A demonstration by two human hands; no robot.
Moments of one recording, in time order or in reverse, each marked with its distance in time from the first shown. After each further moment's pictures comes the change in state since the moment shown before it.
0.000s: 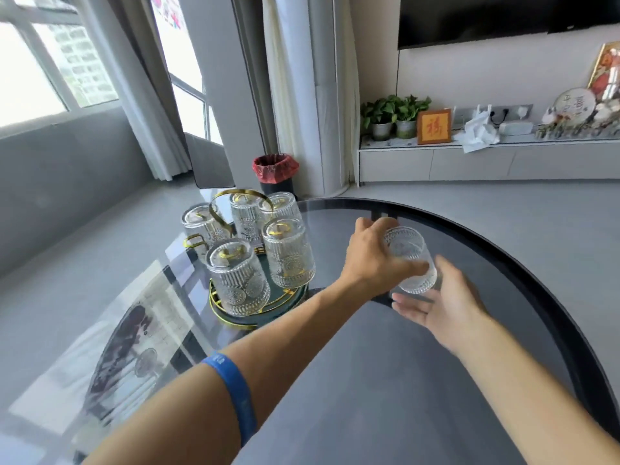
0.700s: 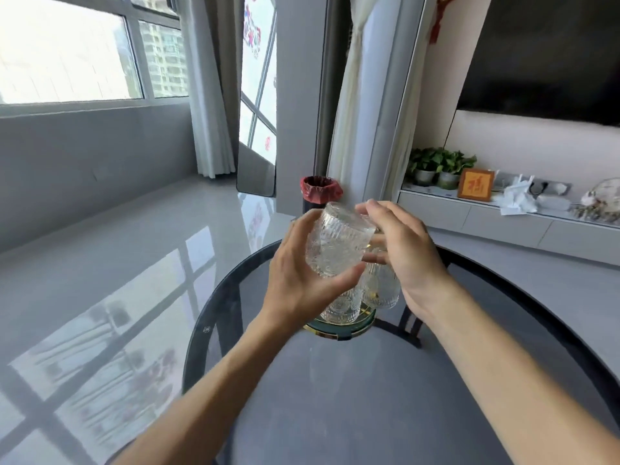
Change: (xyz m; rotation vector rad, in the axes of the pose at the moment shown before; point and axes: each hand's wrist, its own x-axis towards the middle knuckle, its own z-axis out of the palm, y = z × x) left_hand -0.118 -0.064 -0.226 -0.113 0.560 0.258; right_hand -0.140 0.005 0.212 -0.549 -0.496 -0.731
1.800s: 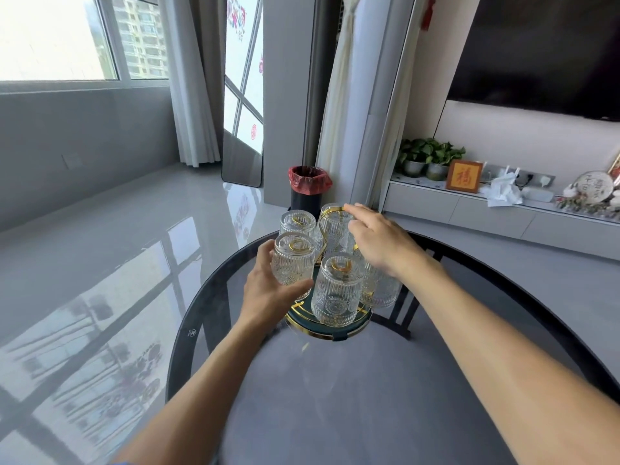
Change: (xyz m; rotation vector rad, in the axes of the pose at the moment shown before) left_hand -0.002 -0.103 0.005 0.062 -0.108 -0.492; right_hand 0.074 0.057 0.003 -0.855 -0.171 -0.012
